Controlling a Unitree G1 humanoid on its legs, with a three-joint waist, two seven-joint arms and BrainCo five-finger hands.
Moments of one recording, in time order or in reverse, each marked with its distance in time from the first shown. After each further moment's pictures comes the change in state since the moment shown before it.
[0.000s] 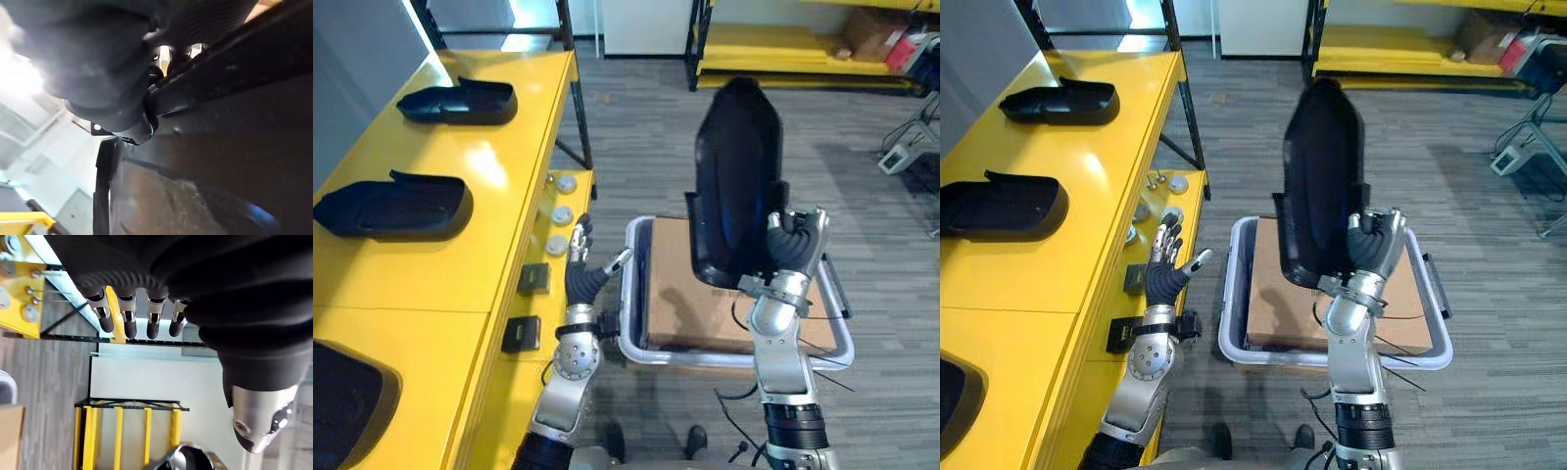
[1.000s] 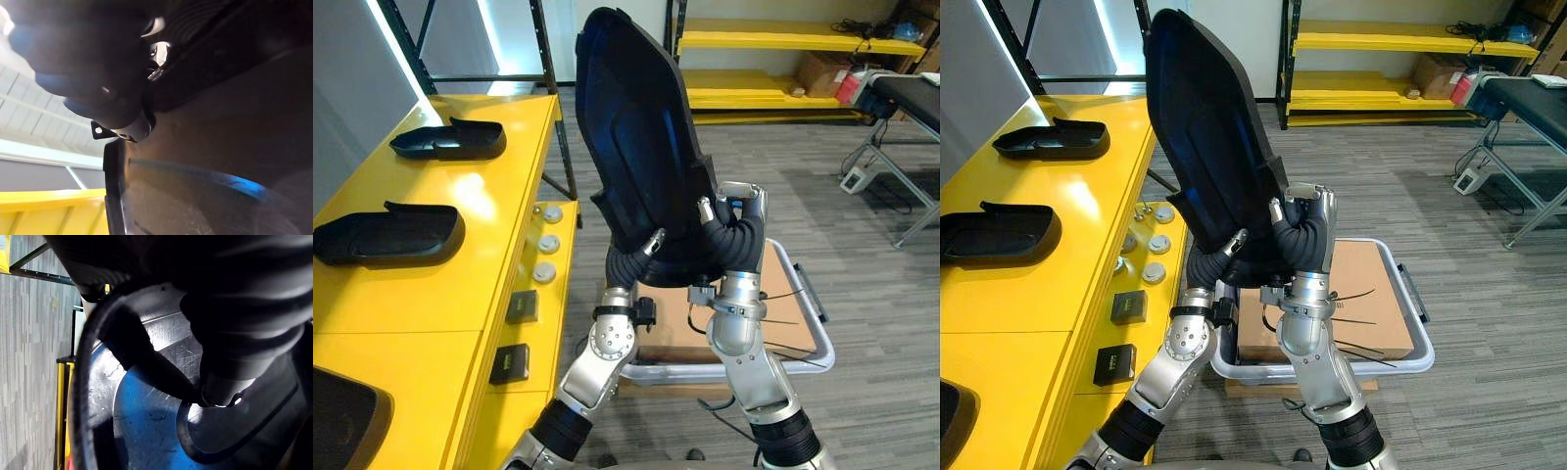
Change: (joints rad) left arm -0.160 0.025 -0.182 0.097 -0.131 0.048 0.104; right arm -0.001 -0.075 0.312 -0.114 0.046 -0.124 0.001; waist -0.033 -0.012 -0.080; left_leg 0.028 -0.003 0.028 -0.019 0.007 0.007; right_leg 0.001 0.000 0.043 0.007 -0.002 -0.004
